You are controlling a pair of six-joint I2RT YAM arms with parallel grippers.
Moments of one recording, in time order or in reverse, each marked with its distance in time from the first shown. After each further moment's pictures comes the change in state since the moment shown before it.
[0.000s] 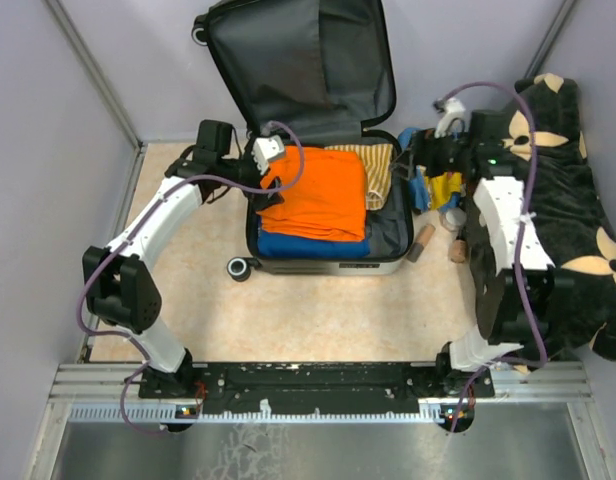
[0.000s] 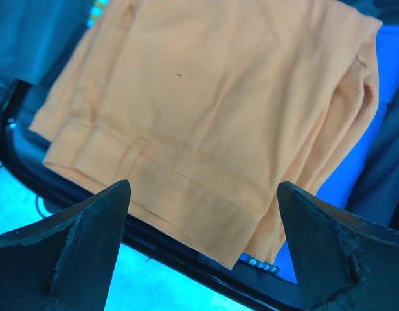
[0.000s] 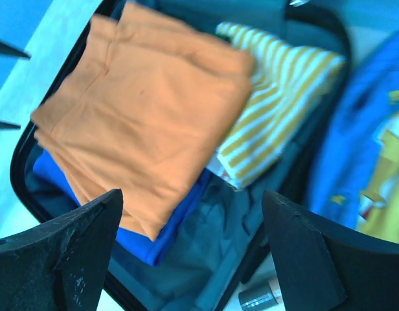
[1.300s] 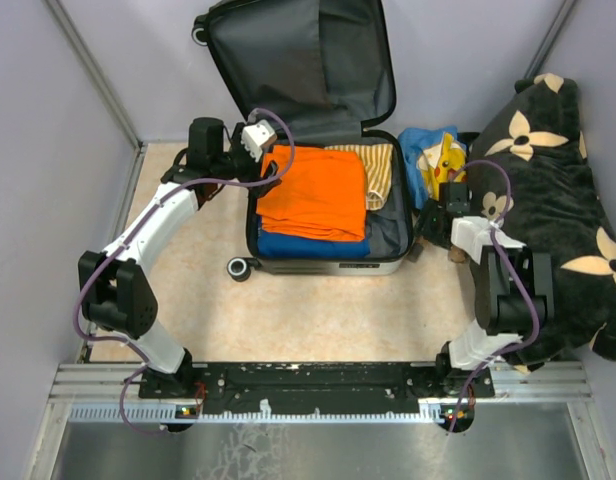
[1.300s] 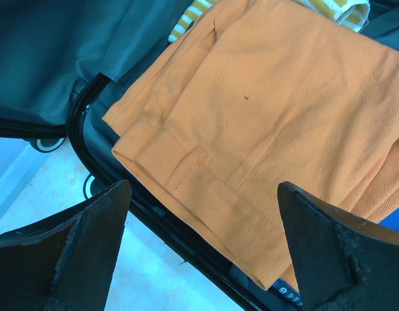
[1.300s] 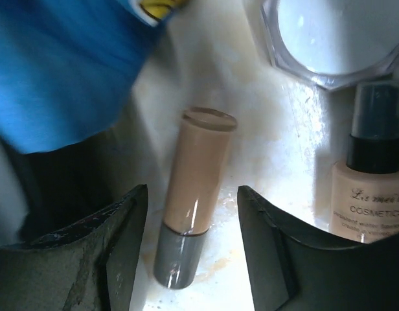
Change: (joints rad) left arm 0.024 -0.055 -0.086 0.279 -0.133 -0.209; right arm -0.016 -0.013 -0.553 0.230 0.733 0.429
